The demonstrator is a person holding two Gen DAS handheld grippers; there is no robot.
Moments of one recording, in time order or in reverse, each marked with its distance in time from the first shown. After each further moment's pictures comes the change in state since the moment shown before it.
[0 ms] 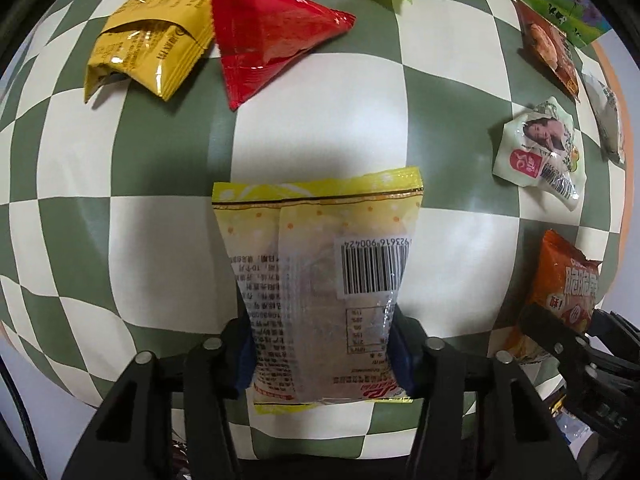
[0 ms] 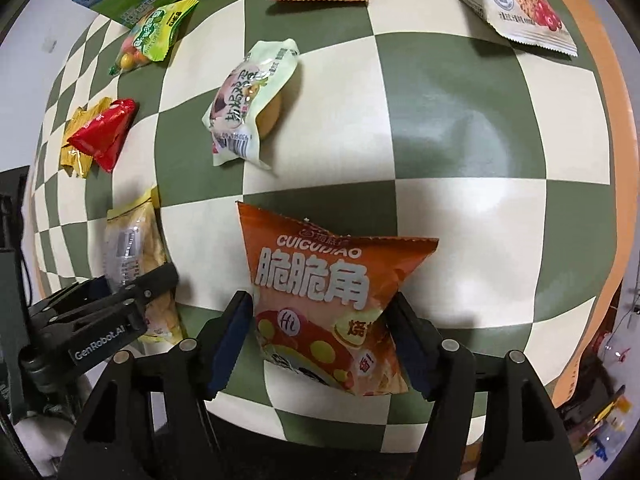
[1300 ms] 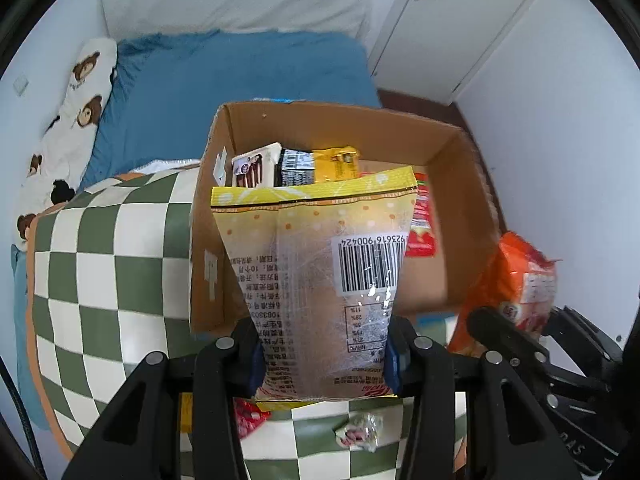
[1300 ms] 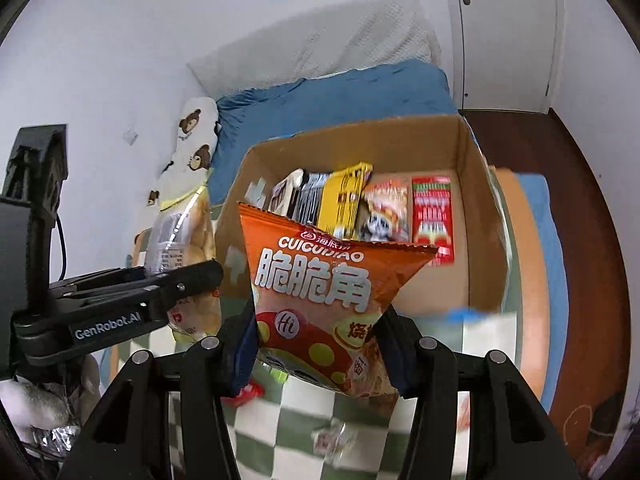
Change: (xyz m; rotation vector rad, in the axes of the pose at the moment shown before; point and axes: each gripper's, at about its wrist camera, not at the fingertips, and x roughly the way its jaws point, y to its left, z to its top) left arm -0.248 -0.047 0.245 0.089 -0.290 -0.141; right arm -0.229 0.085 0.220 -0.148 -0.464 0.126
